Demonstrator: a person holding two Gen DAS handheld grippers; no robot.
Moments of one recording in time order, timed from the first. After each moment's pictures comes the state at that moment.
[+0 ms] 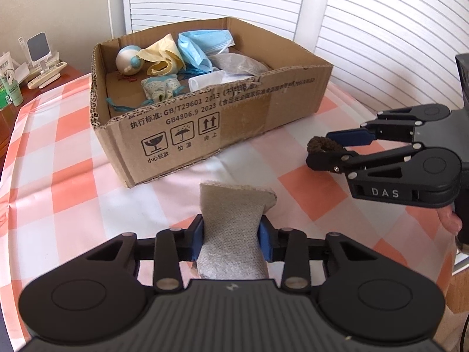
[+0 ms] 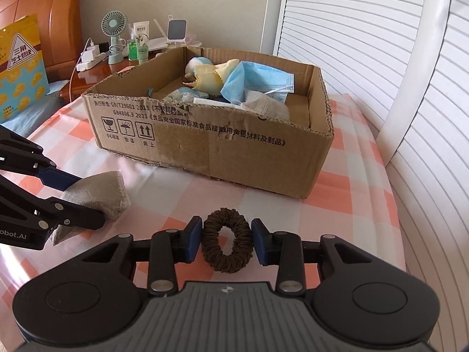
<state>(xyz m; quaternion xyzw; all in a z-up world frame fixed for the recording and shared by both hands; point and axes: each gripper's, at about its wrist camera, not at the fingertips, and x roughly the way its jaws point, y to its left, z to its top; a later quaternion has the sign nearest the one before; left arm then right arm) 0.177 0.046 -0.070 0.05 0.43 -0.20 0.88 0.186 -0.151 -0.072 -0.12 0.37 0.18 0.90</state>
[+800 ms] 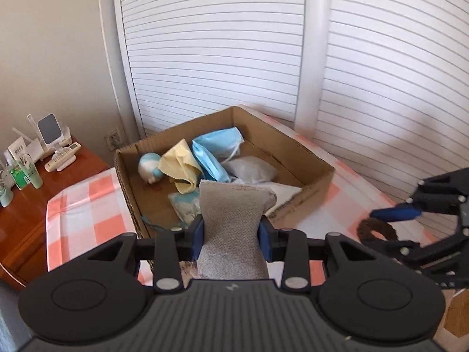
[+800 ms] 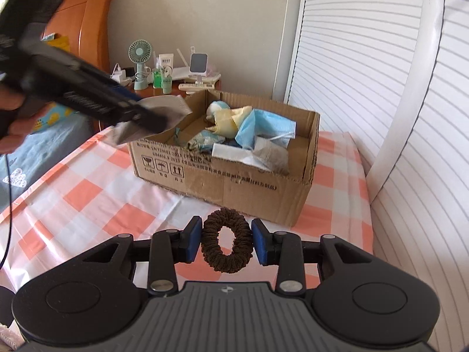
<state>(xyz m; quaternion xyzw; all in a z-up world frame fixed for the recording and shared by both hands) 0.211 0.045 0.027 0.09 0.33 -0.21 0.91 0.147 -0.168 -0.004 -0.13 0.33 0.22 0.91</state>
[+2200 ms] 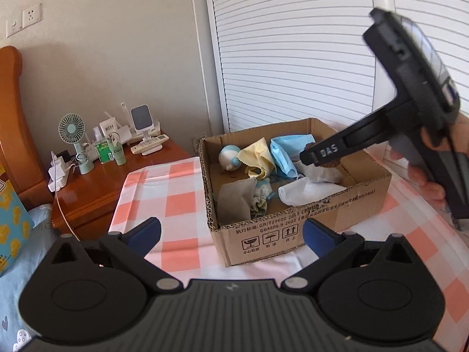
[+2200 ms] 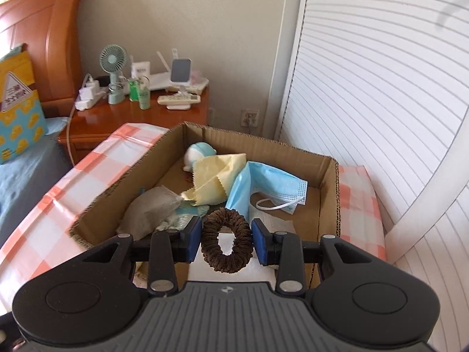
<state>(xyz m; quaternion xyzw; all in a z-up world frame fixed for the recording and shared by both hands) 0.149 0.048 0.010 0.06 0.28 -0.01 0.96 0.303 -0.102 0.005 -0.12 0.36 0.19 0.91</state>
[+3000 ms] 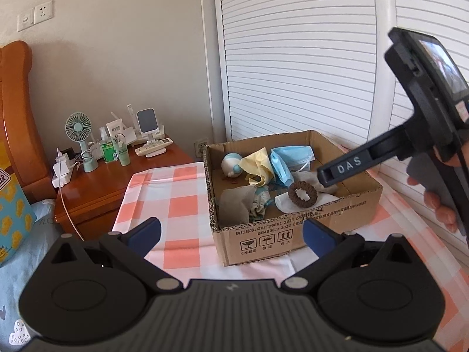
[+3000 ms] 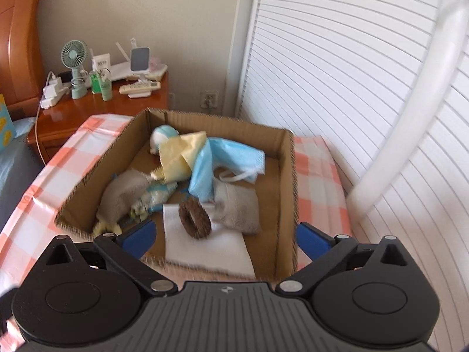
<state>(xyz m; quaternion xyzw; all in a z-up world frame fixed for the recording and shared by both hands) 0.130 0.051 0.025 0.03 0.27 0.00 0.96 0.264 -0.121 0.021 -0.11 0.39 0.10 0.91</state>
